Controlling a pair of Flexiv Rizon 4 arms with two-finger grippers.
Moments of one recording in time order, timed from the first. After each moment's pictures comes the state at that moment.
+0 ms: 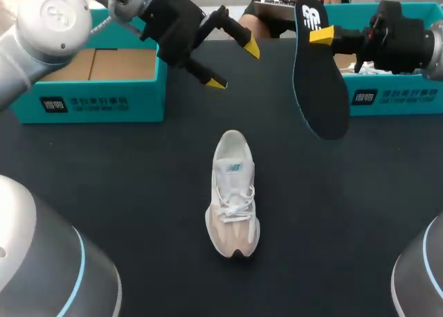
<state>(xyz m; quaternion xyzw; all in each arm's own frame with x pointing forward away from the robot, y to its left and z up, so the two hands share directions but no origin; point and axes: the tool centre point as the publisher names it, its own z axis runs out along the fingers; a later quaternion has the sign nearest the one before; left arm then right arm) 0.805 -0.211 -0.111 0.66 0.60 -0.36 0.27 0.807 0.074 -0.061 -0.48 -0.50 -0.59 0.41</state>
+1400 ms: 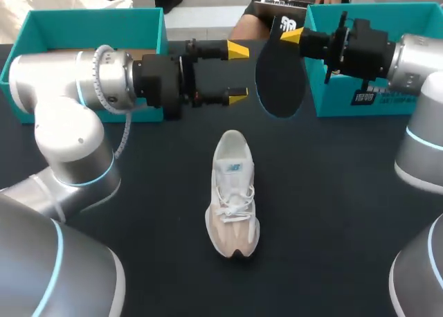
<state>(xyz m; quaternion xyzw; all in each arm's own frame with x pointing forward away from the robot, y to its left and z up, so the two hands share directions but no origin) 0.786 -0.222 -0.106 0.48 0.50 -0.50 0.52 0.855 0.123 -0.096 -0.60 -0.37 -0.56 0.43</state>
